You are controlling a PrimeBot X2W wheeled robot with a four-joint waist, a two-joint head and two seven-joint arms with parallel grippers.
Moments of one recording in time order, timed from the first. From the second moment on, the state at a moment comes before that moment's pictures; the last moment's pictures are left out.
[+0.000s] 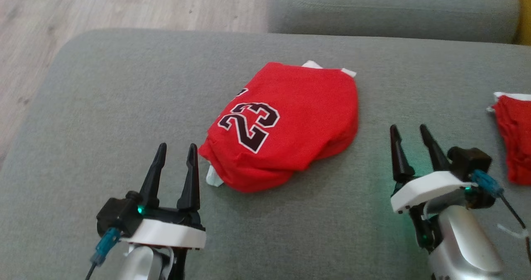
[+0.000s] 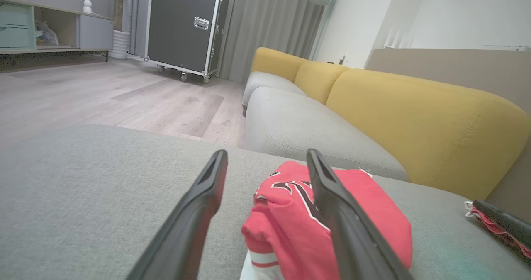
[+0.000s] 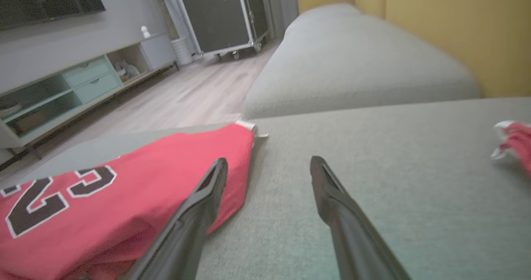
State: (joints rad) left arm -0.12 0.05 -0.23 0.25 -0.35 -0.13 -0.26; right arm -0.28 -0.06 0.06 0.57 0.23 0.13 -0.21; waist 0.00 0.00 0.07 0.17
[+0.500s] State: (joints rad) left arm -0.17 0.05 -0.27 0.29 -0.37 -0.13 -0.26; right arm -0.46 -0.06 0.20 0.86 0.56 0.13 -0.04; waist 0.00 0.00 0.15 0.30
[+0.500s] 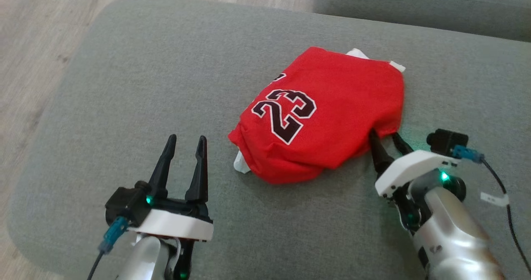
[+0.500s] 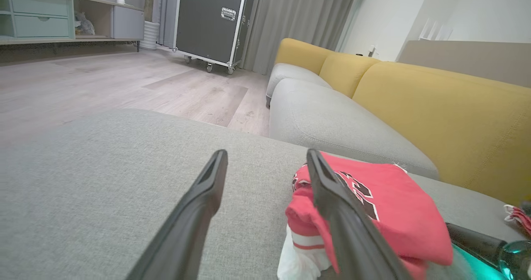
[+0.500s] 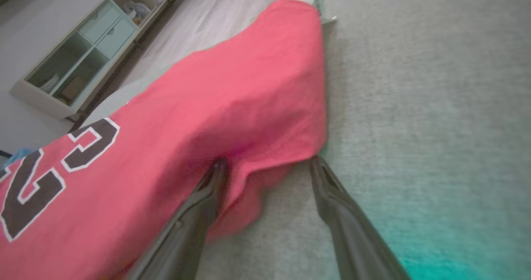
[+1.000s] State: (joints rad) left arm -0.15 0.05 -0.23 0.29 -0.37 -0.13 -0.26; right arm -0.55 -0.09 0.16 0.94 0.37 0.13 -0.23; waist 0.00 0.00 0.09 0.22
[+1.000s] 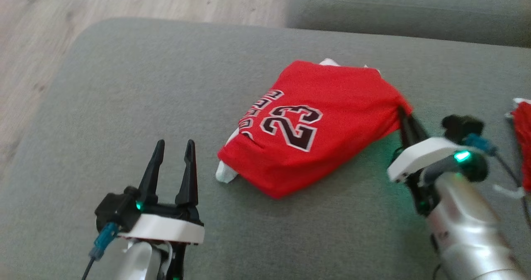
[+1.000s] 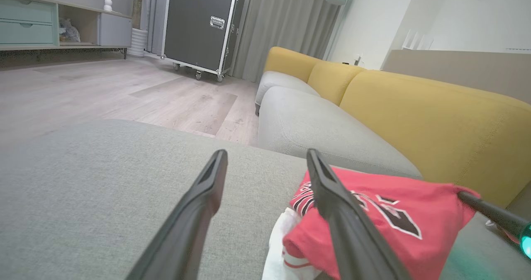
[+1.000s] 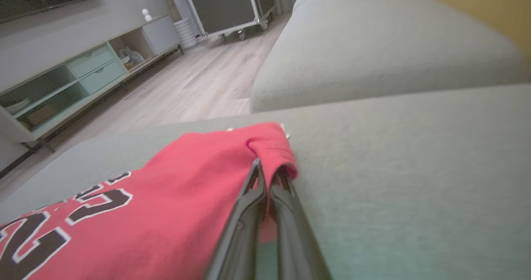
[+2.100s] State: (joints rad) left arm -0.08 0.05 -0.20 0.27 -0.36 -0.13 -0.26; right arm -0.31 -0.06 -0.03 0.47 -0.11 0.13 -0.17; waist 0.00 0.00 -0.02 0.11
